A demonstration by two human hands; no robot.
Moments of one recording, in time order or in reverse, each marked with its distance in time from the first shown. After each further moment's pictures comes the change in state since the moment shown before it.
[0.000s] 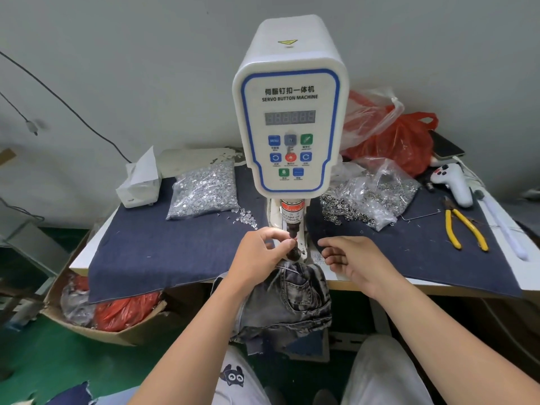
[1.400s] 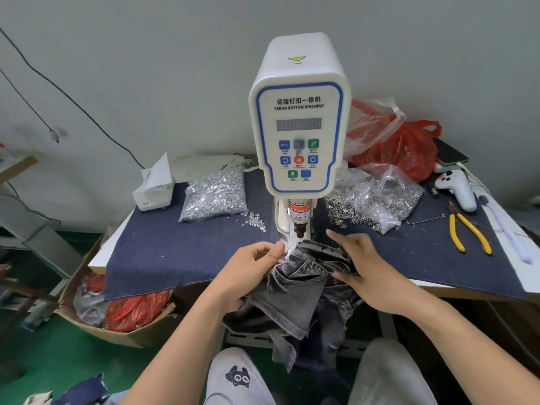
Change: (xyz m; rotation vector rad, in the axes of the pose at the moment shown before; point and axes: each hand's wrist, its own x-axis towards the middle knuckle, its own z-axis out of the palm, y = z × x) left_hand -0.046 0.018 -0.042 -0.064 -0.197 -0.194; right_hand -0.055 -0.005 -0.015 -1.177 -0.170 -0.506
